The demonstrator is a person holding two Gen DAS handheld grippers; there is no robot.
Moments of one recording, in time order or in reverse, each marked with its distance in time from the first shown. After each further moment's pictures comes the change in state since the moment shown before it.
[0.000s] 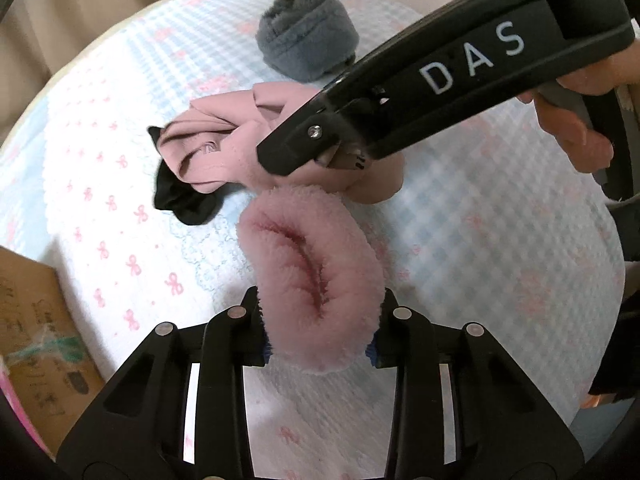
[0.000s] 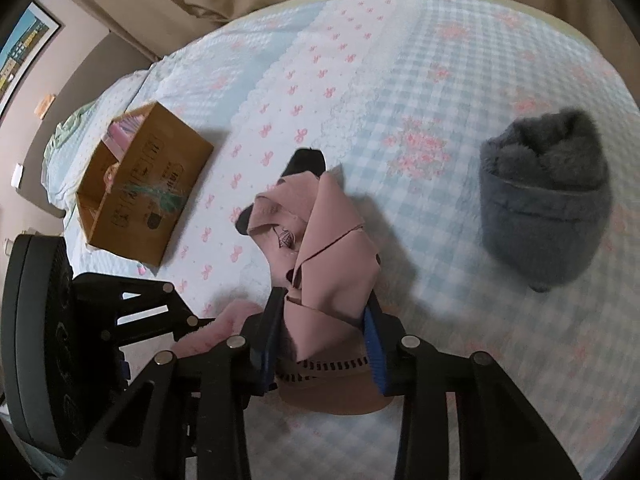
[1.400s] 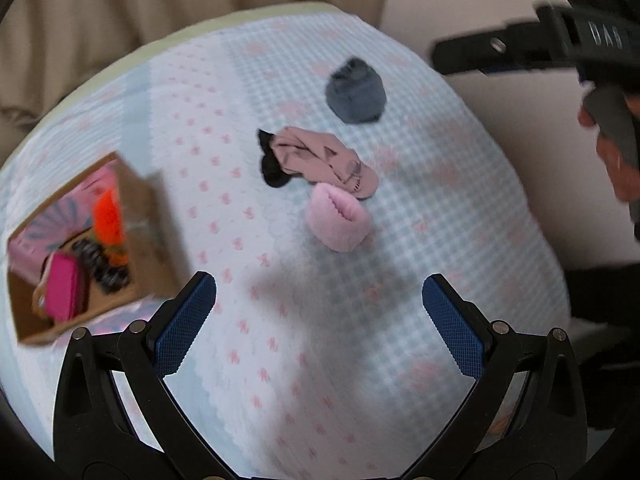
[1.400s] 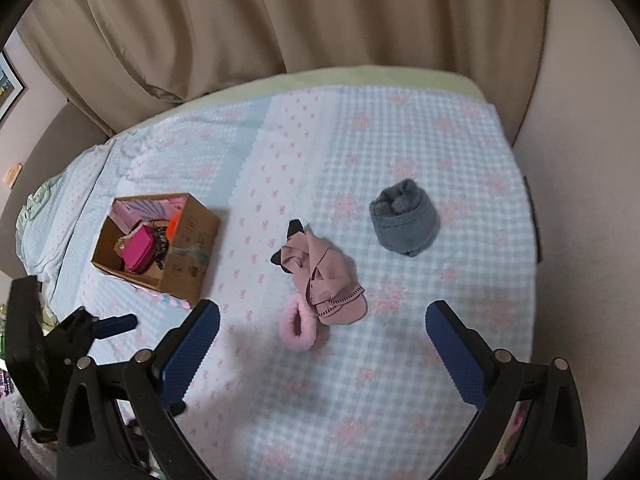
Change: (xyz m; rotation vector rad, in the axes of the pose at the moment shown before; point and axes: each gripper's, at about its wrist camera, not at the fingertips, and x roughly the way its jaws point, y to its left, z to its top) left arm -0.136 -0.022 -0.030 -0.231 -0.015 0.094; right arm -0.172 0.058 -0.028 0.182 -0.173 -0.217
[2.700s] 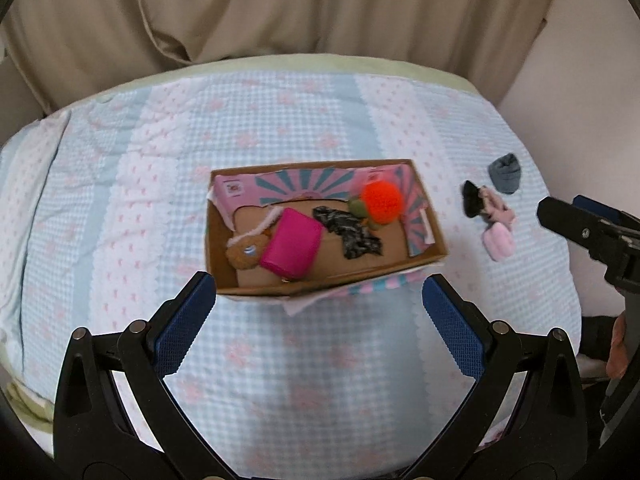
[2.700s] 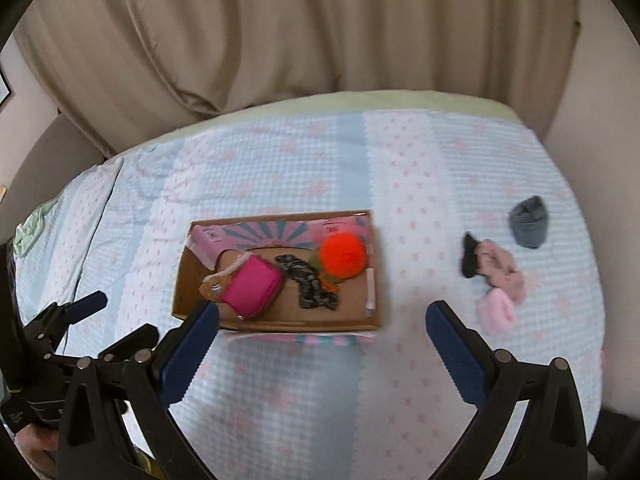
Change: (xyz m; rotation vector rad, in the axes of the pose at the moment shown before) left arm -0.202 0.301 -0.100 -0.329 -0.120 0.128; right arm 0.011 0.326 0.021 0.102 -0.096 -0.144
